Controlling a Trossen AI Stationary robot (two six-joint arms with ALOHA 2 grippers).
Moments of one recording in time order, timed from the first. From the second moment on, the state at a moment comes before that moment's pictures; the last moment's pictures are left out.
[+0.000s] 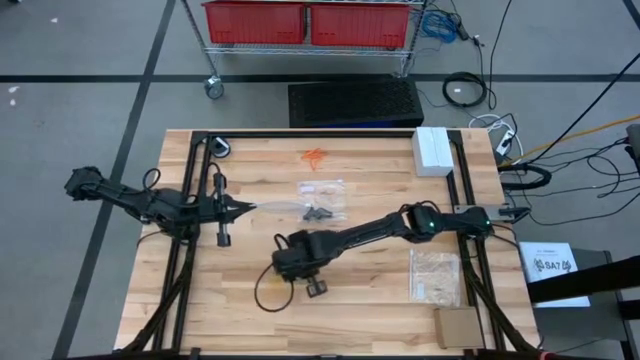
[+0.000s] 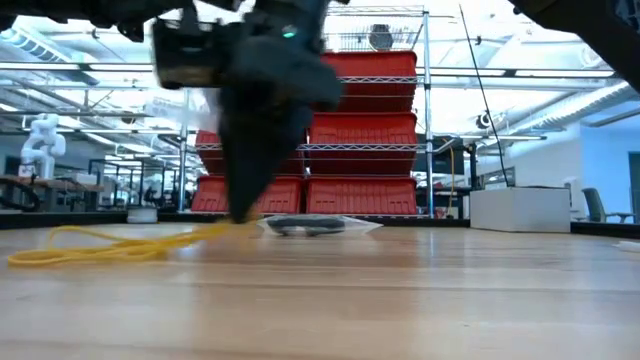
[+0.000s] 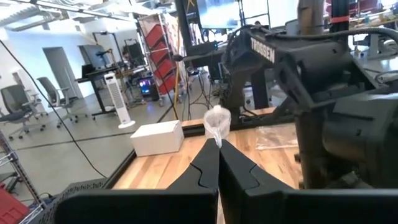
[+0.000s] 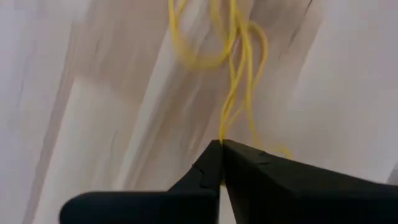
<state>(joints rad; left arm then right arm) -0.31 0.46 0.33 0.19 -0.40 0.24 0.24 2.50 2.29 -1.14 0.01 -0.09</state>
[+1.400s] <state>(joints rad) -0.31 0.45 0.33 0.18 -0.39 0.22 0.31 1.96 1.27 -0.83 0.14 0.52</state>
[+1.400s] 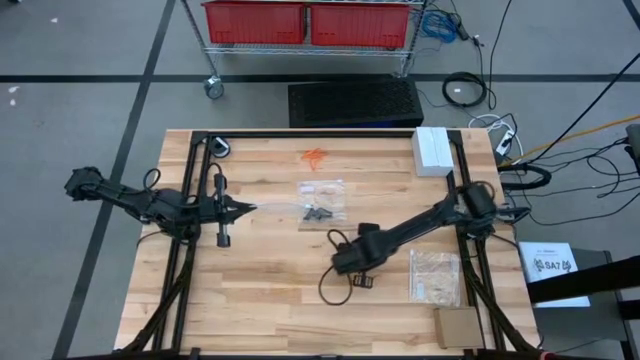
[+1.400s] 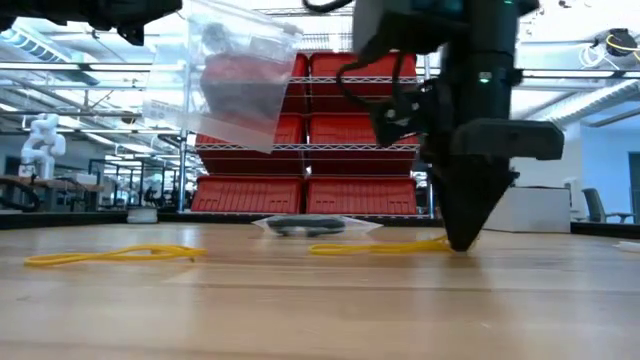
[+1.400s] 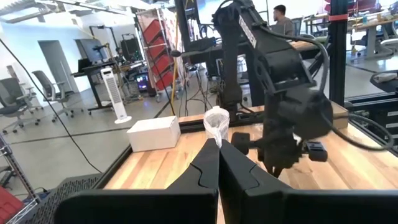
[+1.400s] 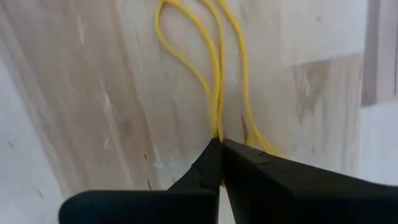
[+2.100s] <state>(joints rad) -0.31 0.46 0.33 0.18 -0.39 0.24 0.35 1.77 1.23 -0.59 0.22 0.66</state>
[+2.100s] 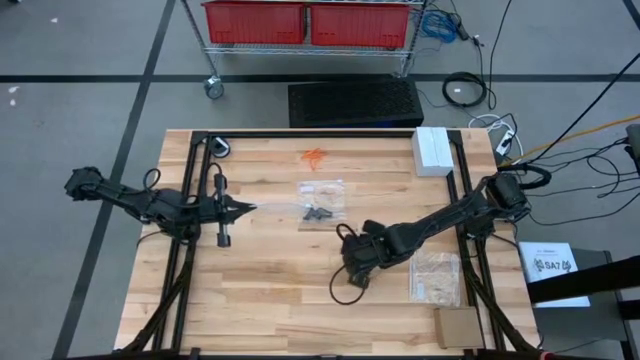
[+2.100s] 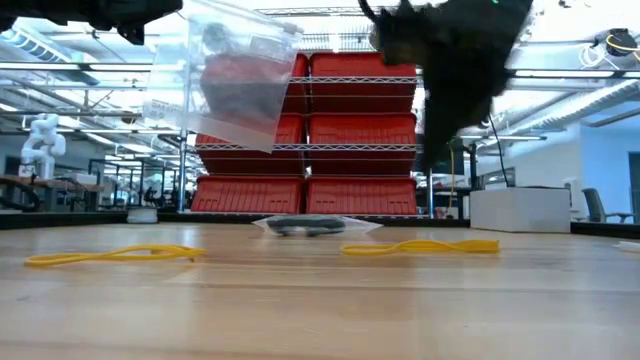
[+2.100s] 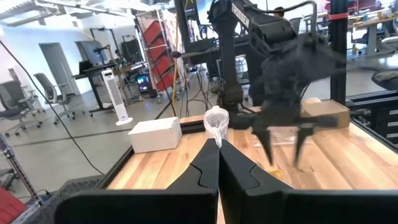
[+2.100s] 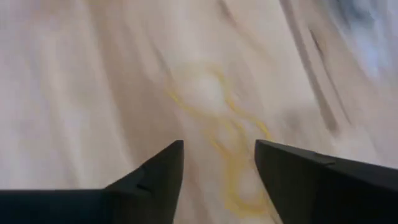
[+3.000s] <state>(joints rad) -0.31 0.46 0.33 0.15 -0.40 0.22 0.35 2.39 1.83 -0.45 0.29 0.60</state>
